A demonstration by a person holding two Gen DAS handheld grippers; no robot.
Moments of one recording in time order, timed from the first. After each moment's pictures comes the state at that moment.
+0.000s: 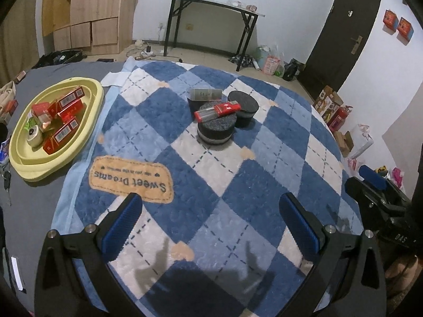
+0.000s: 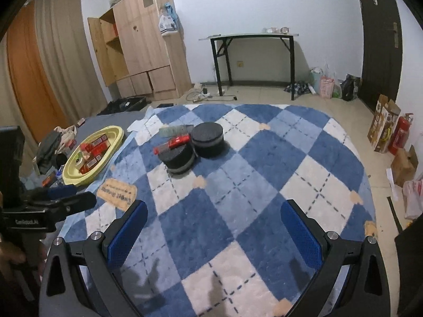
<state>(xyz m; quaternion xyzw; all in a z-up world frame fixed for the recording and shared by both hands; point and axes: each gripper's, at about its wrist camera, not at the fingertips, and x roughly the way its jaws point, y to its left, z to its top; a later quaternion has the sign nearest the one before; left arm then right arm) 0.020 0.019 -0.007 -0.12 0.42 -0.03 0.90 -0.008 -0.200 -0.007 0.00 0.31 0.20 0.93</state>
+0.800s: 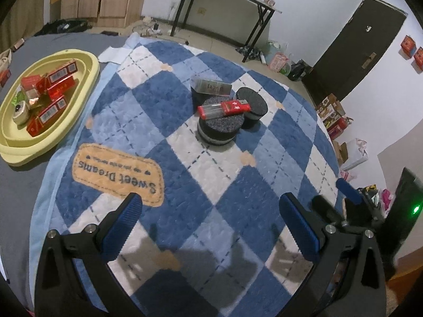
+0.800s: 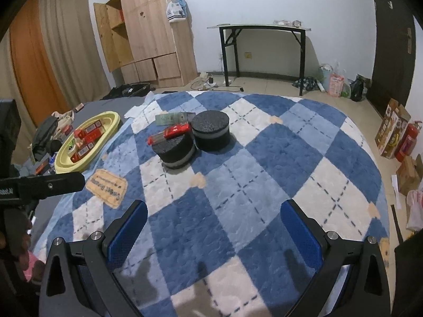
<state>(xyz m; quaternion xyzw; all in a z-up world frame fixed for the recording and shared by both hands) 0.063 0.032 -0.017 -0.19 0.46 -0.03 0.87 0.050 -0.176 -0.034 -0.04 0.33 0.22 0.92</state>
